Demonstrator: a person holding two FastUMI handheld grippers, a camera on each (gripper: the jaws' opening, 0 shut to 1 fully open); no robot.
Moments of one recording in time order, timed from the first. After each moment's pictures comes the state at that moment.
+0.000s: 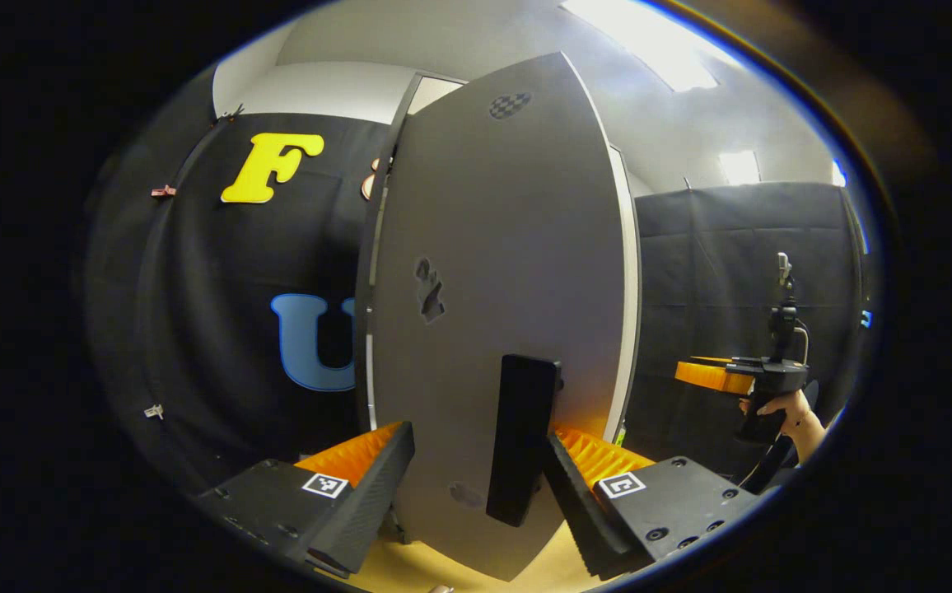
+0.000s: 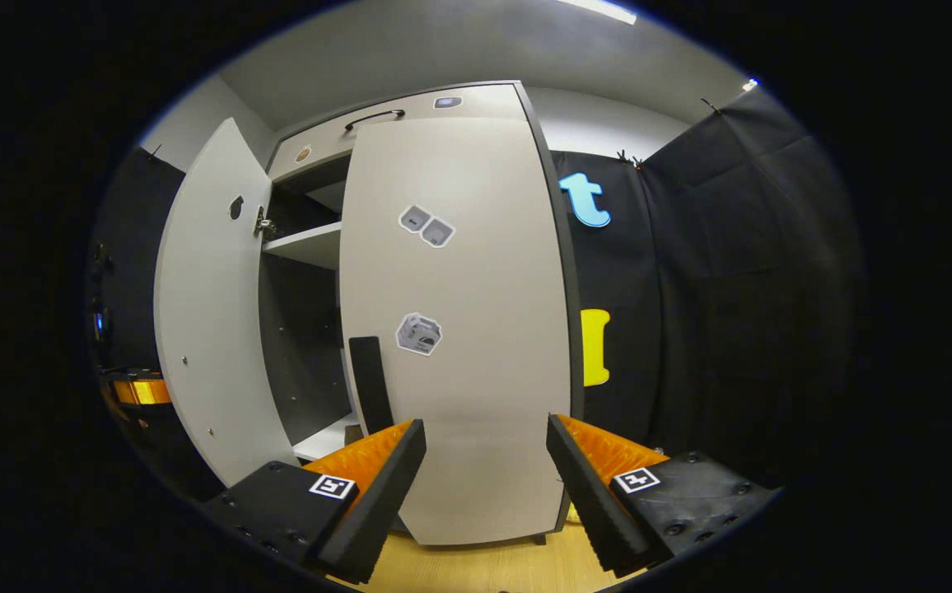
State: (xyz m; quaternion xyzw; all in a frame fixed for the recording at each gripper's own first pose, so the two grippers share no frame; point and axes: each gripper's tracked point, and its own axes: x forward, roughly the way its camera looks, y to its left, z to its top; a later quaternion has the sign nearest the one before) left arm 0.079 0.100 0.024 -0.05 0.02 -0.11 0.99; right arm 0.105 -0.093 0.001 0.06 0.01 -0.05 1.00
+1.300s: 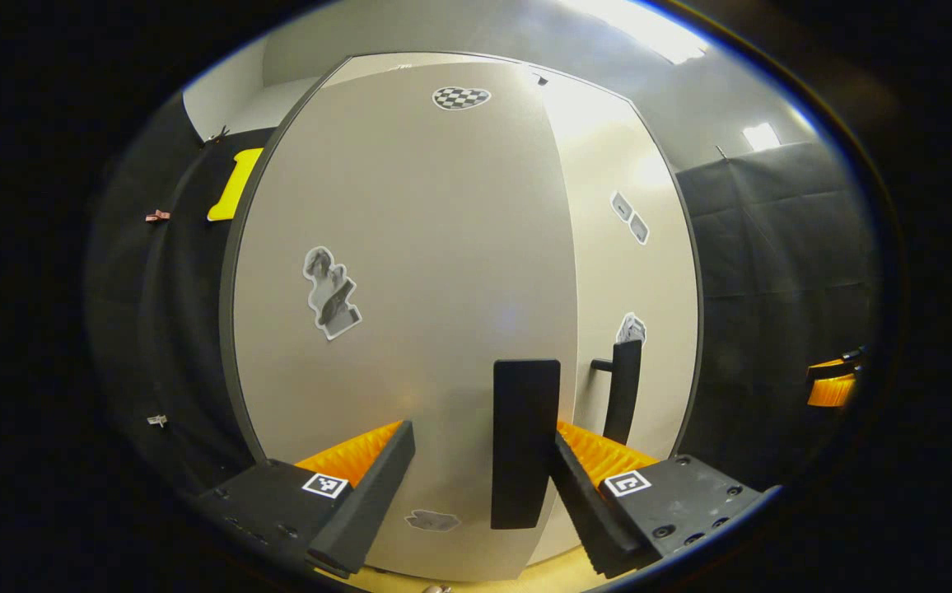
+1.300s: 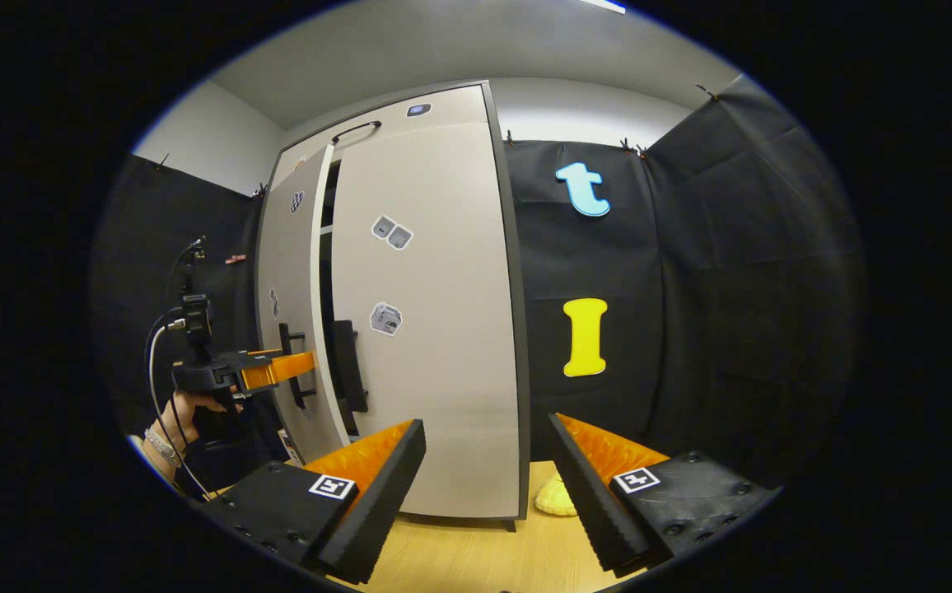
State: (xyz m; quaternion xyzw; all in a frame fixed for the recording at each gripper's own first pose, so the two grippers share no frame) left arm 0.219 -0.003 0.016 -0.02 0.01 0.00 1.00; right arm 0.062 -0.158 -0.002 0.07 0.04 0.01 1.00
